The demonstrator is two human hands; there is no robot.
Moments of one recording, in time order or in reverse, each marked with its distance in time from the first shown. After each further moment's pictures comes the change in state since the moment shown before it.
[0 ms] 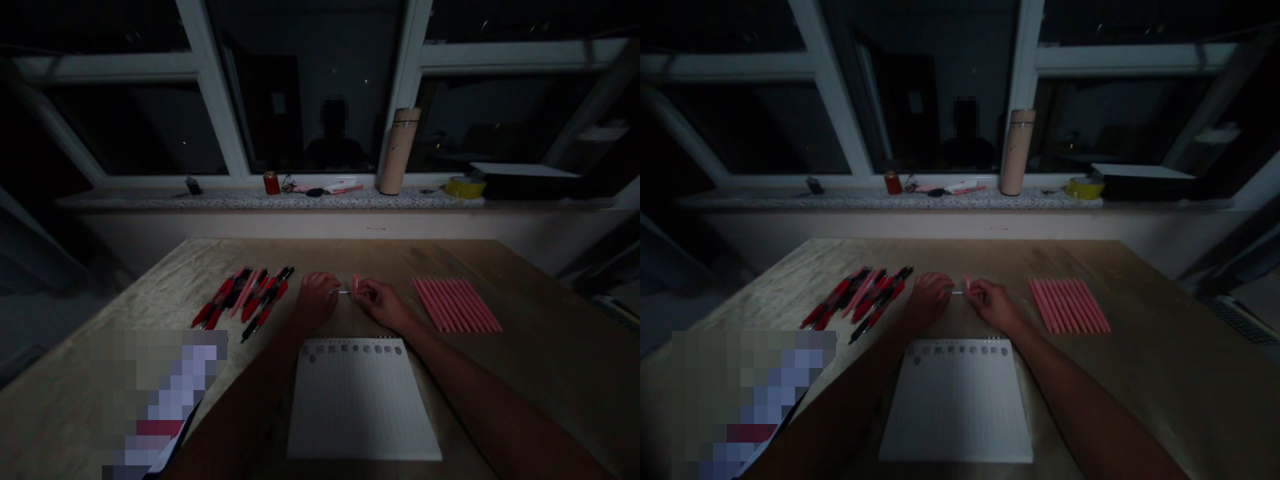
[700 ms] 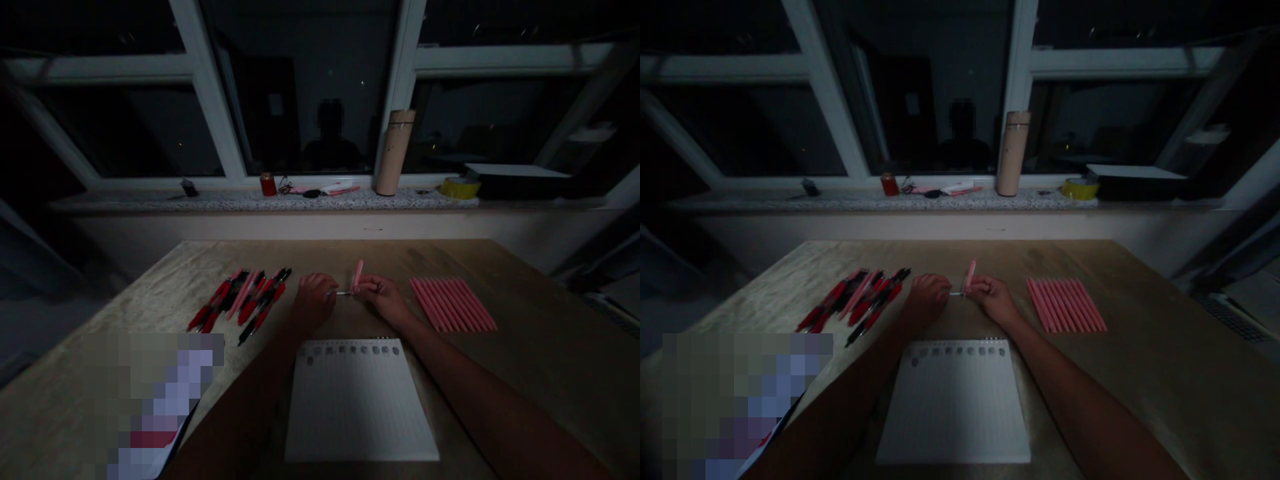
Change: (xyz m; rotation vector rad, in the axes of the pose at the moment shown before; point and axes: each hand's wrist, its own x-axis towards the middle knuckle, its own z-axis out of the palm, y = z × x) left_hand 0.001 0.002 -0.003 0.000 0.015 0.028; right_hand 0.006 -0.010 -0.001 0.518 0.071 0.265
